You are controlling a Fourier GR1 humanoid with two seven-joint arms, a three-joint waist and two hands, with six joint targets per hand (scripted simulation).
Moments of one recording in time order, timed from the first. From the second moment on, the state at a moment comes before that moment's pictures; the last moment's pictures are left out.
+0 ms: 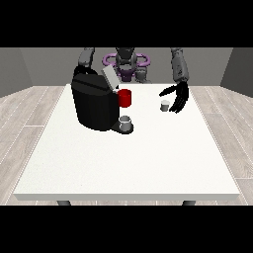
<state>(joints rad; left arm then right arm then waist) -0.49 0.38 0.08 -0.76 -0.37 -0.08 -0.16 -0.21 -0.02 -0.02 -1.42 0.04 -0.18 -0.03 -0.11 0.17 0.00</state>
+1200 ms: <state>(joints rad) -0.59 0.40 0.04 -0.56 -0.61 0.17 -0.30 -0.21 -0.02 -0.02 -1.42 0.00 -0.16 -0.05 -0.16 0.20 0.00</state>
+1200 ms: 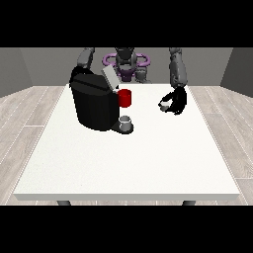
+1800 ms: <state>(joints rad) -0.70 0.39 0.02 -0.62 -0.61 0.01 -0.32 -0.22 -0.02 -0.06 -1.32 -0.03 -0.18 -0.05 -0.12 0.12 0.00</state>
